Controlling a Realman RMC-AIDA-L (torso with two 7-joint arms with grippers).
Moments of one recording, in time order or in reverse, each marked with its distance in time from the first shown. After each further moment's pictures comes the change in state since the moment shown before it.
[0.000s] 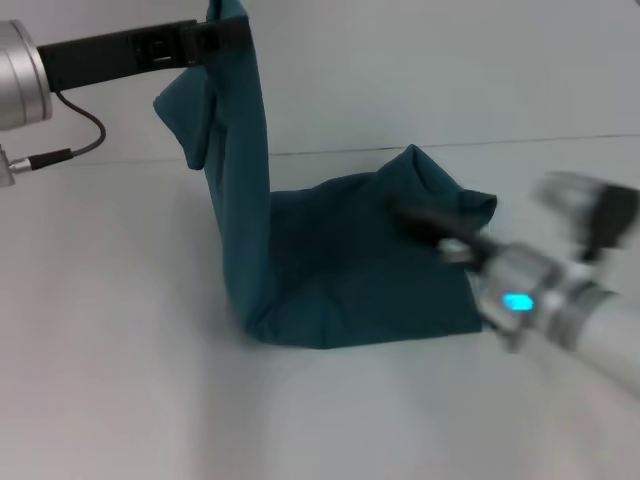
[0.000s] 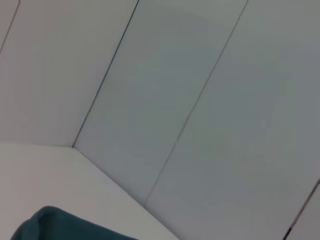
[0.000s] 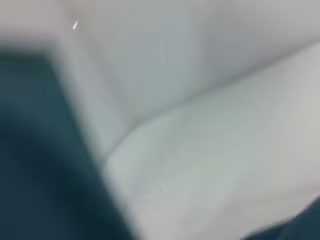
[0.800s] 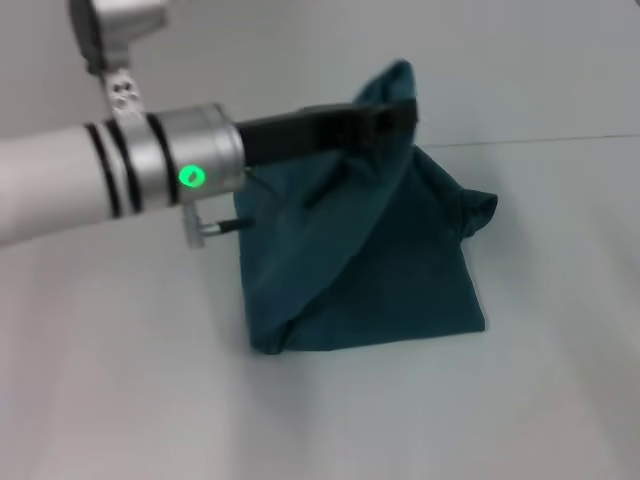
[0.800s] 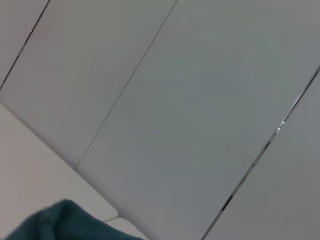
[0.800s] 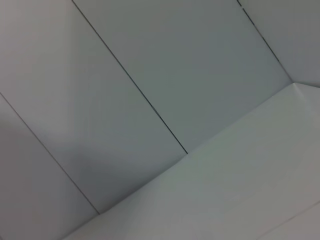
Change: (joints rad) left arm -0.067 -0.035 0.343 0.328 -0.268 -0.228 0.188; right arm -0.343 -0.011 -0.008 -0.539 0.049 -0.255 0.461
